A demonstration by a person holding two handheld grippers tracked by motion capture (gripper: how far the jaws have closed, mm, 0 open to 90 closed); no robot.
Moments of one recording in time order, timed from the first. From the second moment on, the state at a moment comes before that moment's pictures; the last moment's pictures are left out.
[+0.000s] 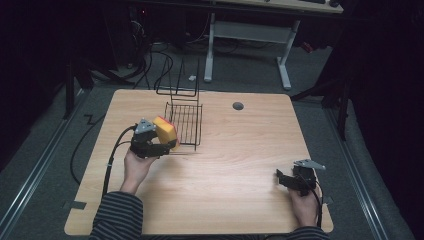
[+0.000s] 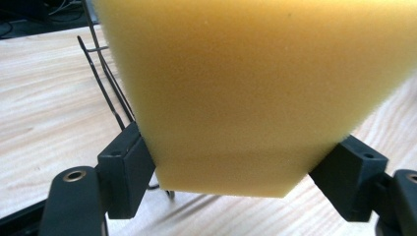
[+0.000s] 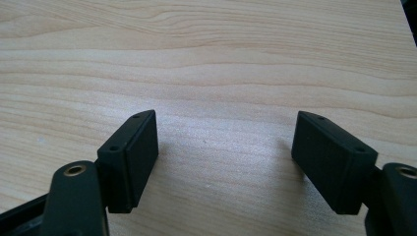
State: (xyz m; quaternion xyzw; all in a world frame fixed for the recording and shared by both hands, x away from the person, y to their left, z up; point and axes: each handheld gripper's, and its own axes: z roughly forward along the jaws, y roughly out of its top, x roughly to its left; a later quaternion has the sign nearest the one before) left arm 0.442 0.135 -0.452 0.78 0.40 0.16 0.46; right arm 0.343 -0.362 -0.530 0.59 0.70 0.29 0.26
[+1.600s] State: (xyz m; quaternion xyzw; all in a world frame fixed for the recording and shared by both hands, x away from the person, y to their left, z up) left arm 0.524 0.090 -0.484 0.78 0.44 0.19 0.41; right arm 0.342 -0.361 -0.530 0.59 0.70 0.29 0.26
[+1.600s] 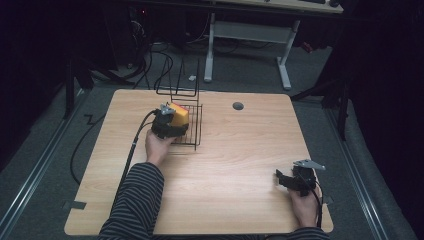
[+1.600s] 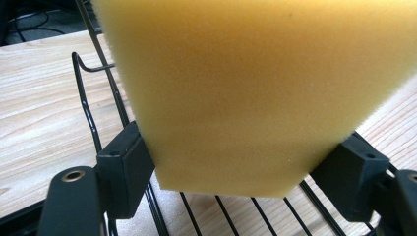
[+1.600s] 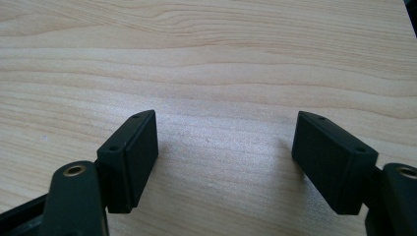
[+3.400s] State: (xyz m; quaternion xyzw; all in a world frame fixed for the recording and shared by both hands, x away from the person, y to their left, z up) left arm 0.481 0.120 -0.456 0.77 0.42 0.19 0.44; right arm 0.342 -0.361 -0.530 0.59 0.71 0.29 0.26
